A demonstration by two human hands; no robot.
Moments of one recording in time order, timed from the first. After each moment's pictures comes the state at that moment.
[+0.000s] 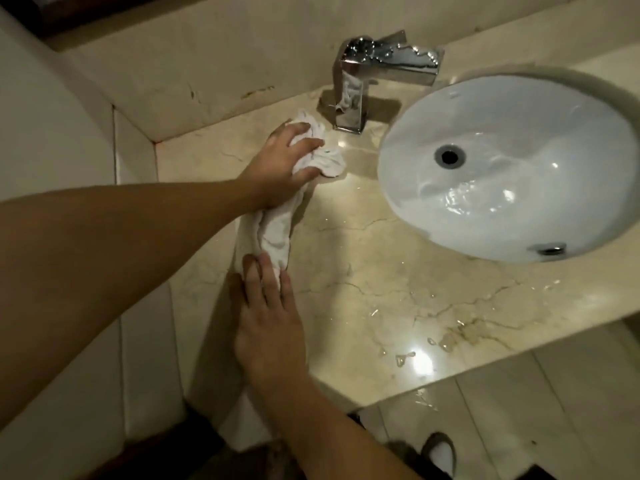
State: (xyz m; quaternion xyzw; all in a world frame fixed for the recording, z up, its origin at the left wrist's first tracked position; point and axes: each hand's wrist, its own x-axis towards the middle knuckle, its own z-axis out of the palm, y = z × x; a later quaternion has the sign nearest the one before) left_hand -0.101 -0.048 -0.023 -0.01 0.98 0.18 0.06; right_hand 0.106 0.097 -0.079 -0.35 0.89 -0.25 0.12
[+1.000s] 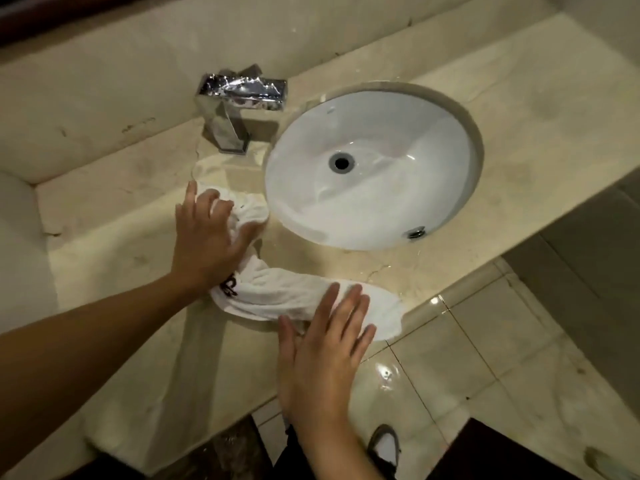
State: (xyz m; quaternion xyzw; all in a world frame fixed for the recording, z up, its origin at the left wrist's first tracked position) left_hand -0.045 0.060 -0.043 -0.08 0.99 0.10 -0.08; right_hand 0.088 0.269 -0.023 0.05 0.97 -0.21 0.08
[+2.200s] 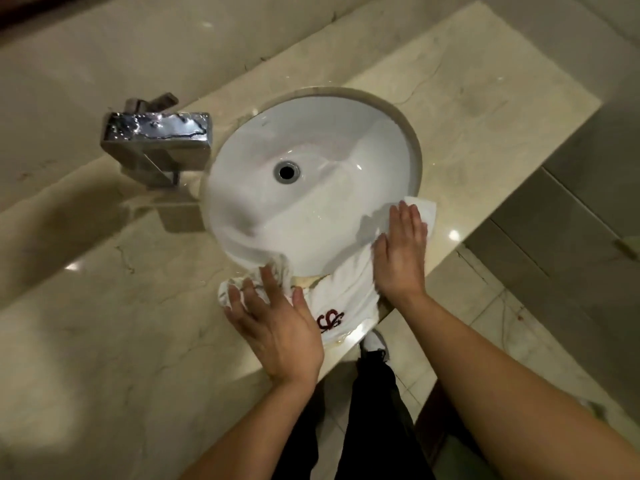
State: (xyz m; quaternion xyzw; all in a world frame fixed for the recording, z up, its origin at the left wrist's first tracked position) left_hand -0.006 0.264 -0.048 -0.24 0.96 0.12 -0.07; right_hand -0.110 0.434 -0.046 0.08 0.97 -0.24 0.00
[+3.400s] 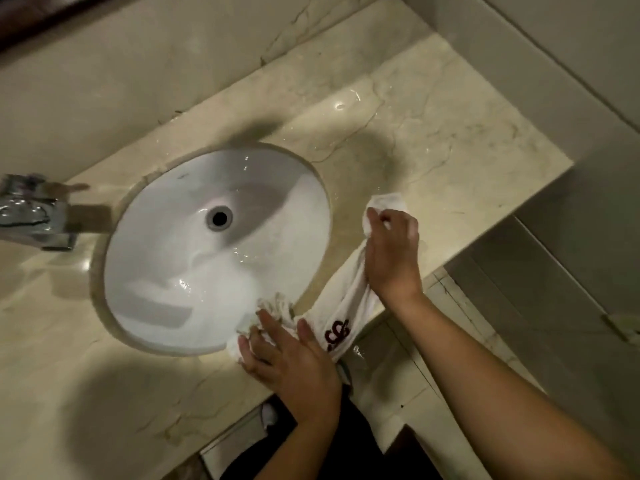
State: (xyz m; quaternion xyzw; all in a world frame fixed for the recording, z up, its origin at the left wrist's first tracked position) left_hand -0.107 0.504 -0.047 -0.42 0.89 0.19 -0.02; right_hand -0.268 0.620 -0.052 -0.06 0.97 -0.21 -0.07
